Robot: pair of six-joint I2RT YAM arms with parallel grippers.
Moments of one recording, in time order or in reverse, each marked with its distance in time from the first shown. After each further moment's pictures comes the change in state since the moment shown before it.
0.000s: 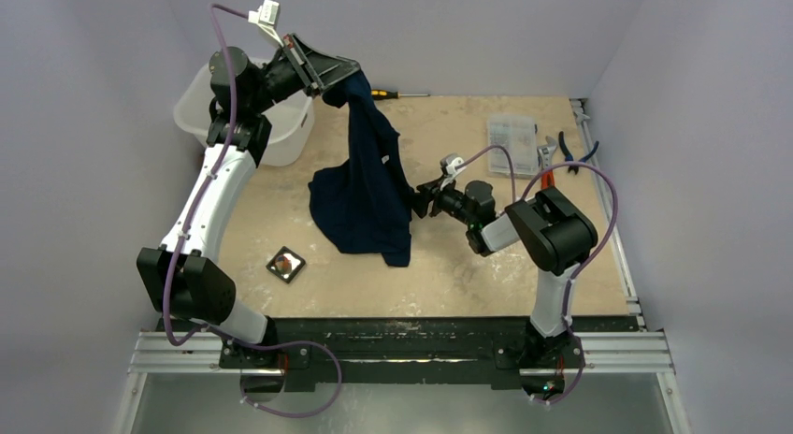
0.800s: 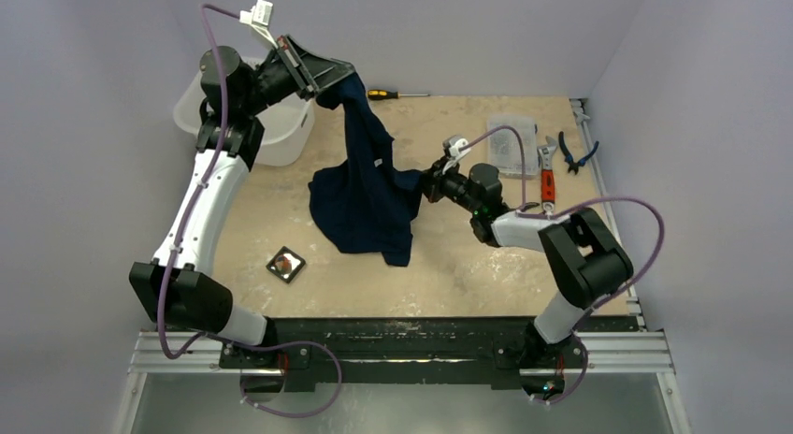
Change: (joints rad) left arm 0.005 -0.037 0.010 -0.093 -0.012 0.053; right arm 0.017 -0.192 0.065 -0.269 0.018 -0.003
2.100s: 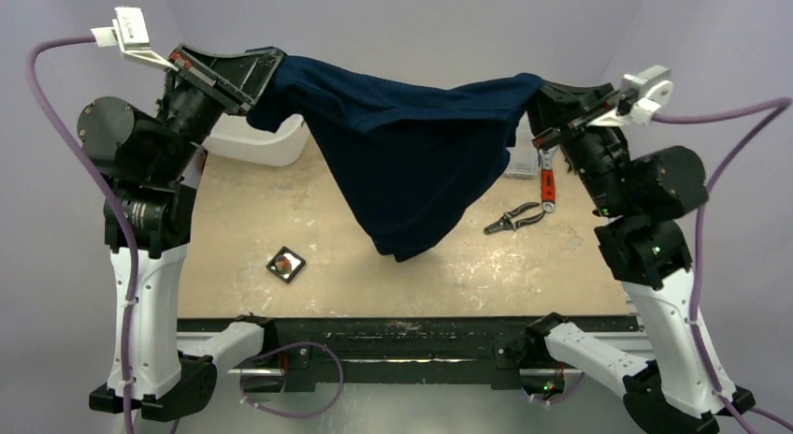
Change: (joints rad) left arm 0.012 -0.393 0.161 -0.391 -0.390 0.174; right arm 0.003 -0.804 0.755 -1.035 0.325 -0.188
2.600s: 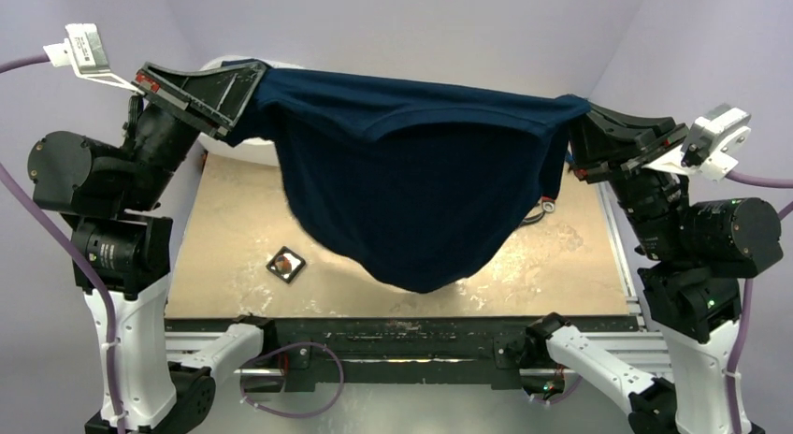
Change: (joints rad) left arm 0.000 -0.083 0.088 -0.105 -0.002 -0.004; right arm 0.000 -0.122 0.108 -0.146 -0.005 -0.065
